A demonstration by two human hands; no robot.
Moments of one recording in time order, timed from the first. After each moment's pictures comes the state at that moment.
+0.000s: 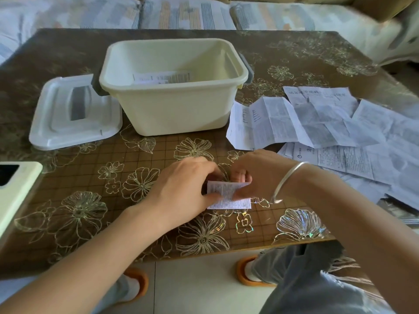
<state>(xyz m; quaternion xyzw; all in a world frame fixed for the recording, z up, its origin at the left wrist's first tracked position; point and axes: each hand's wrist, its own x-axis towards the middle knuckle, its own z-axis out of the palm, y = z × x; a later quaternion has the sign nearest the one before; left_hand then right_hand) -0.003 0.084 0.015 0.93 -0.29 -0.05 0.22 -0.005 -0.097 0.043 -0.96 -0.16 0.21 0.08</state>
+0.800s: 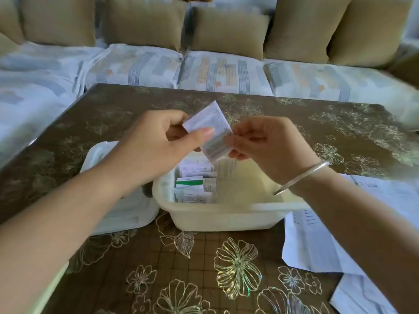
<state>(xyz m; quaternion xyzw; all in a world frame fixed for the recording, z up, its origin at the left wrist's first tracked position) 0.163 0.159 0.138 0.85 -0.14 0.03 0.50 0.168 -0.036 0.128 -0.85 -0.11 -0.06 0.51</state>
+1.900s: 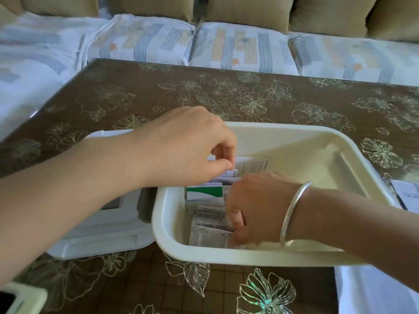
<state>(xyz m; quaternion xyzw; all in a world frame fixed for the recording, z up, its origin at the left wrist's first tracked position) 0.235 0.162 0.107 0.92 -0.37 0.03 0.13 0.196 0.009 0.084 -0.92 -0.29 0.25 -0.03</state>
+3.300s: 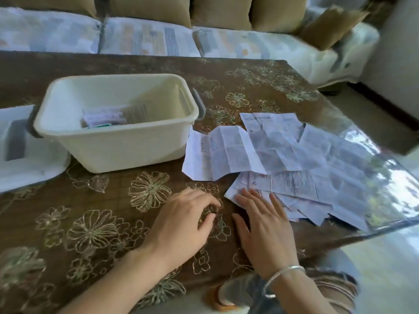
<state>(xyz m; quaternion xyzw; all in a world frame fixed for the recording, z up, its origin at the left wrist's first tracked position) -0.002 0.022 -0.002 0.88 -0.35 -0.01 0.31 -0.074 -0.145 -0.027 -0.98 0.09 -0.15 0.10</state>
